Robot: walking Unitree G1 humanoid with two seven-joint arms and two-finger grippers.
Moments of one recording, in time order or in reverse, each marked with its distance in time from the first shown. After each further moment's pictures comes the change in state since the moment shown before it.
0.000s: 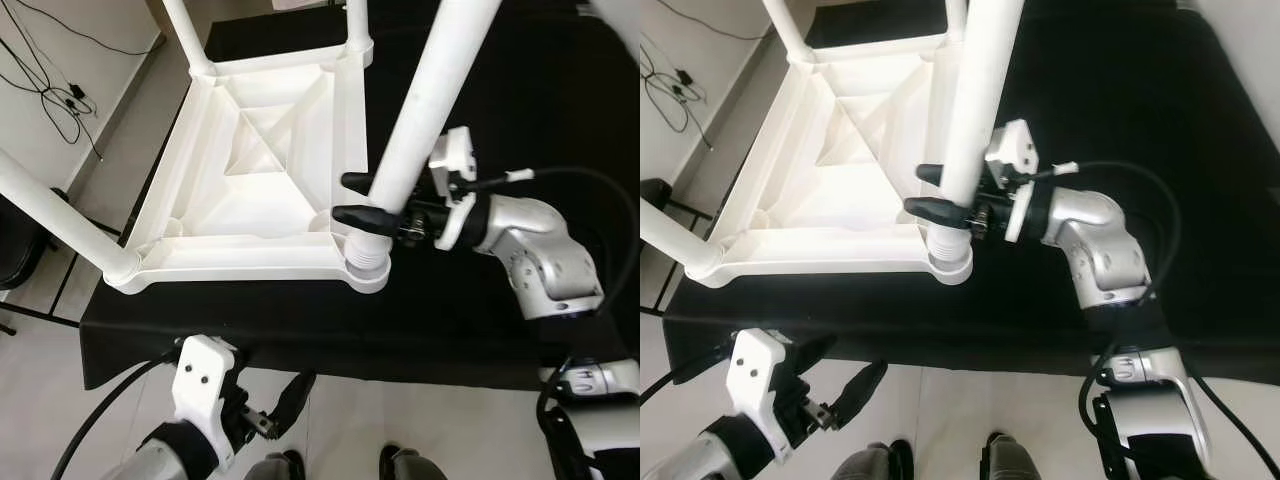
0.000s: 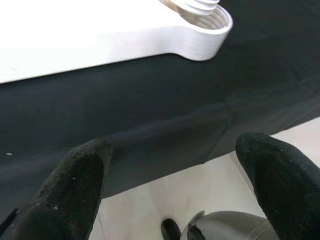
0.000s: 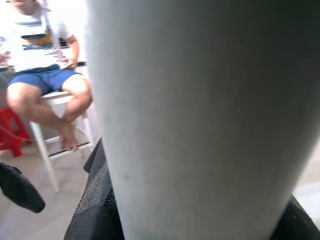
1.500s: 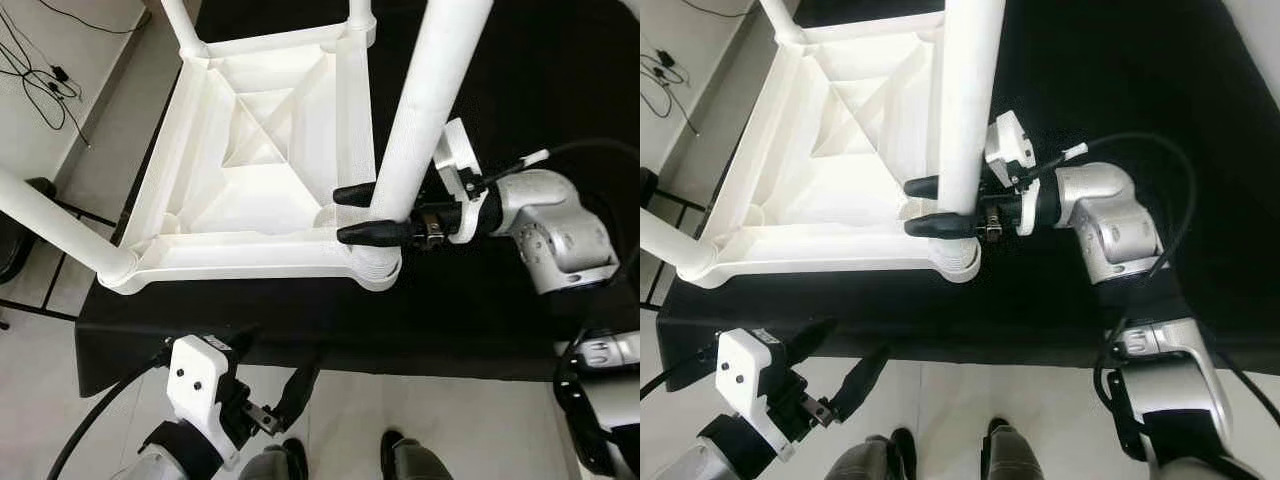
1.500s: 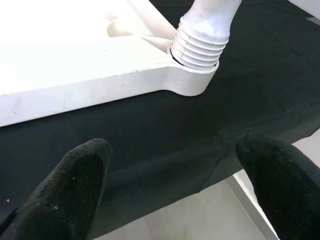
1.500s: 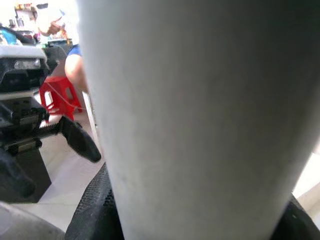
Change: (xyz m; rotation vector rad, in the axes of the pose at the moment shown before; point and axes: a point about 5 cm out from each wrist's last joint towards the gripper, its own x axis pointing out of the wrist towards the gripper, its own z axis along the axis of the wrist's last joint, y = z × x) left arm -0.001 -0.009 0.012 0.027 -0.155 -0.016; right arm -0.008 -0.004 0.015 -0.045 0.094 0.262
